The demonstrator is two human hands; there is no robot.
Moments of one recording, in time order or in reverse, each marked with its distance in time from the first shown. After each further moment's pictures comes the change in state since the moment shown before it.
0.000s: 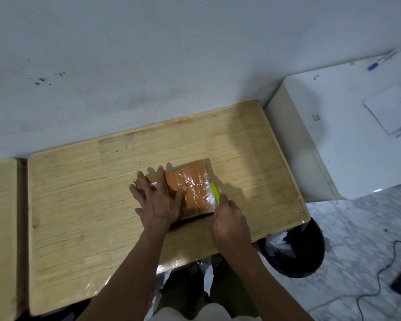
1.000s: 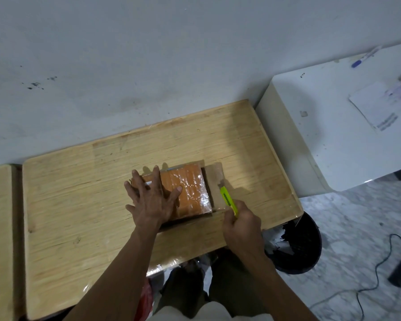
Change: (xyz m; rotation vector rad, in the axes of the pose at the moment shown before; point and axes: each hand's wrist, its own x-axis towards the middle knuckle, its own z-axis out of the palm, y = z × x) left_hand 0.001 -0.006 -0.006 0.032 -0.050 0.068; right_hand -0.016 0.041 -0.011 0.331 0.169 0.057
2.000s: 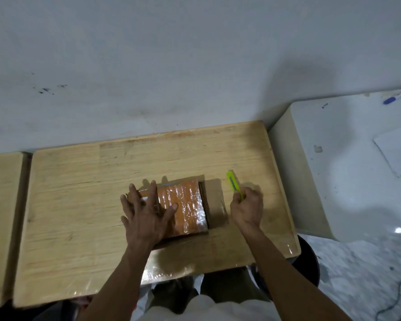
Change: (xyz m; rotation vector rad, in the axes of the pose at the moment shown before) left_hand -0.007 0.007 0.014 -0.044 0.078 -0.107; right_hand 0.149 0.025 0.006 -0.114 0.081 0.071
